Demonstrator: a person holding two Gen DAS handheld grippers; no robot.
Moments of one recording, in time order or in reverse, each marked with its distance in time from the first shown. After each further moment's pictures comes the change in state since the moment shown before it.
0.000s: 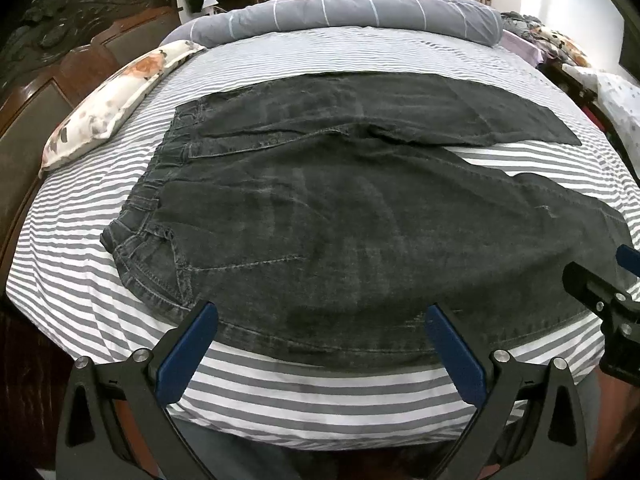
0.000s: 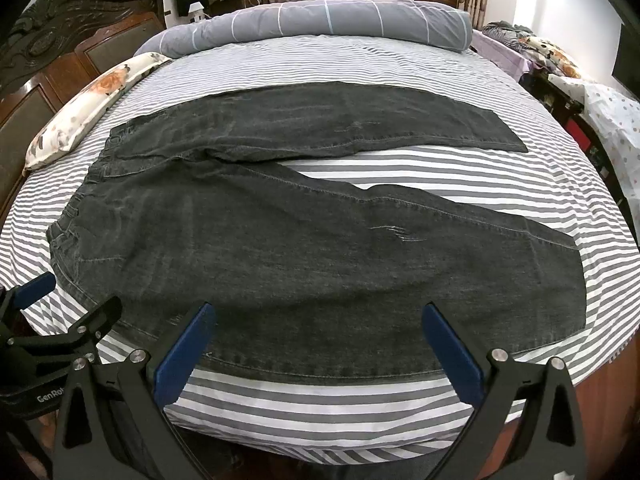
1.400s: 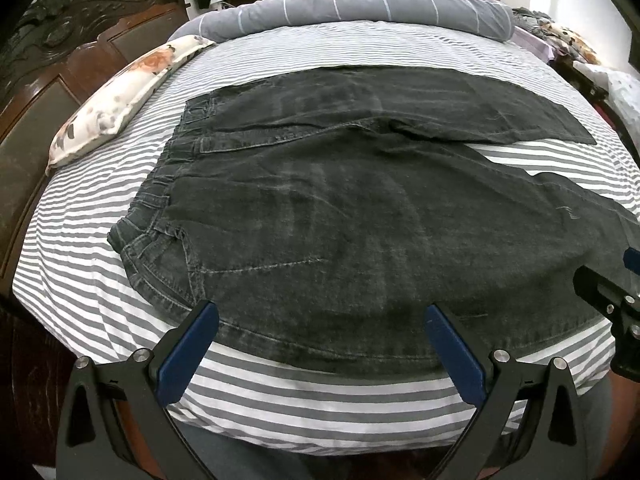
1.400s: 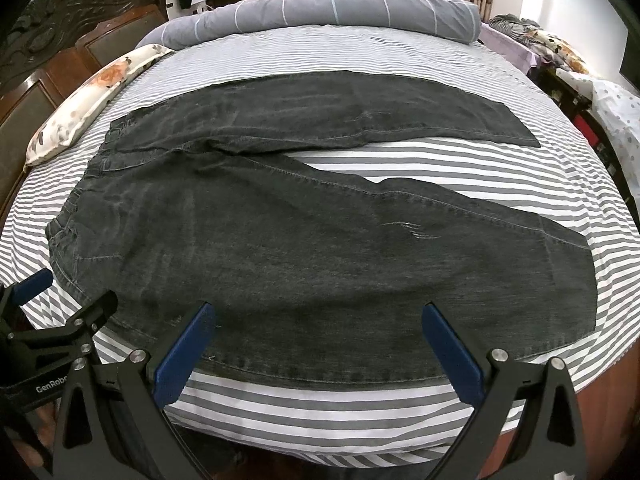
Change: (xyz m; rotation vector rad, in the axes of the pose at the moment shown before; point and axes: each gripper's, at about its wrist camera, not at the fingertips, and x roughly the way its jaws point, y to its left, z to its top) left arm 0.011 0.011 0.001 -0.001 0.015 0.039; right arm 0.016 0.006 0.004 -0.006 0.035 0.019
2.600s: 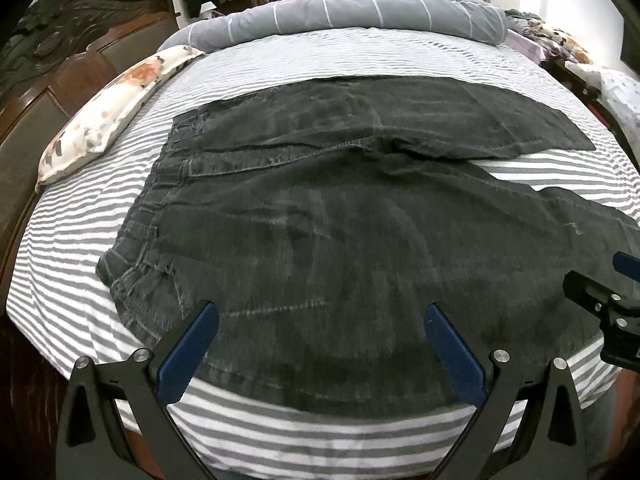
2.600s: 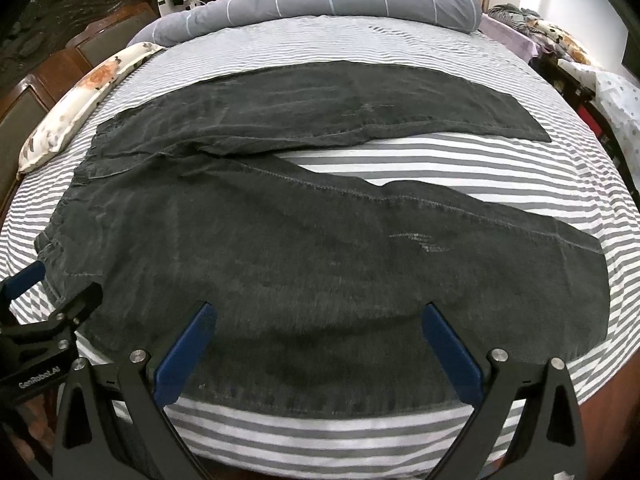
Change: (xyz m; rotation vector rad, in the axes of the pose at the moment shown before) left arm 0.020 0.007 0.026 0.024 -0.031 -0.031; right arm 0.029 -0.004 0.020 0.022 0.035 0.002
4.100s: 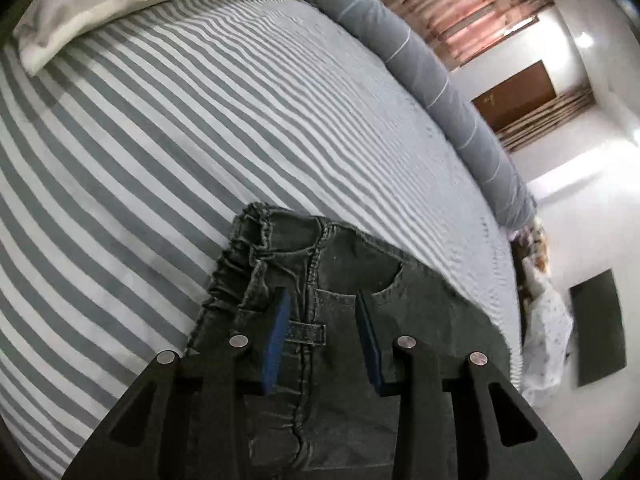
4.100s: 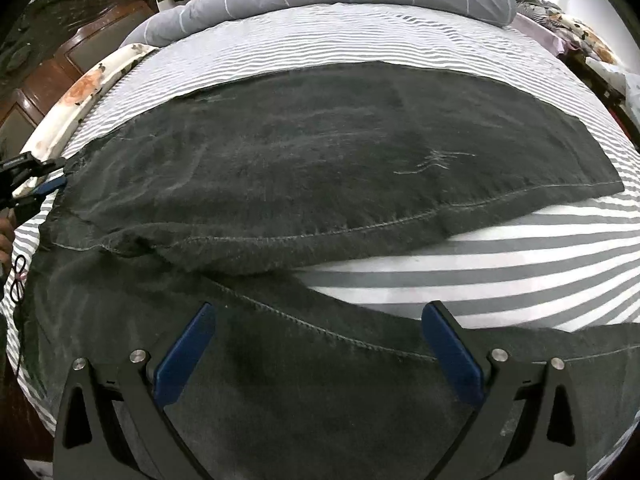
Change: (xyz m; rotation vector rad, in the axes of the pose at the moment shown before) left arm 0.185 0.288 0.171 -0.657 0.026 -0.512; right arm 0.106 0.015 0.100 0.009 0.027 0.072
